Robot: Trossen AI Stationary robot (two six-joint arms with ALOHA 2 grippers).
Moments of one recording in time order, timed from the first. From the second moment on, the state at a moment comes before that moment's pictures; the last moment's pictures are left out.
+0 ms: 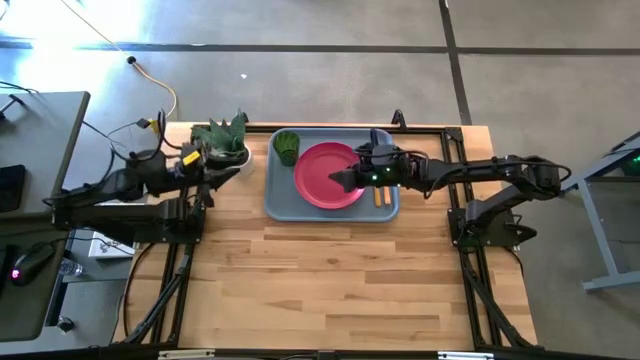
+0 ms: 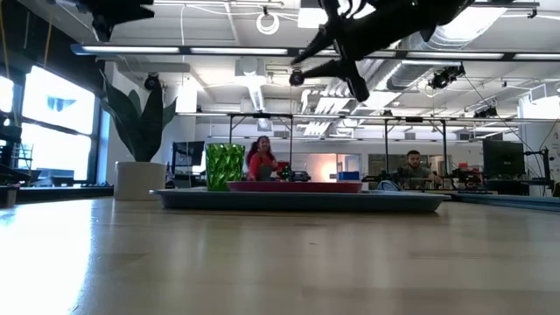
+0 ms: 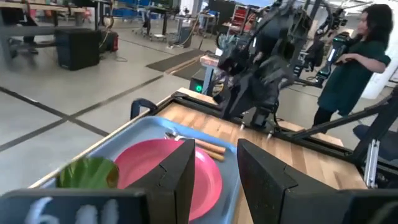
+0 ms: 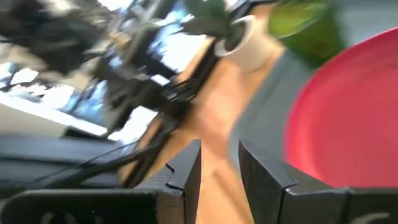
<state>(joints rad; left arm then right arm) 0.17 0.38 0.64 -0.36 -0.16 -0.21 -0.17 1.41 0.92 0.13 0.02 0.91</state>
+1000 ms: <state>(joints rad) 0.10 0.01 0.09 -0.09 -0.16 -0.26 -0.23 1.21 0.92 0.50 -0.42 0.70</state>
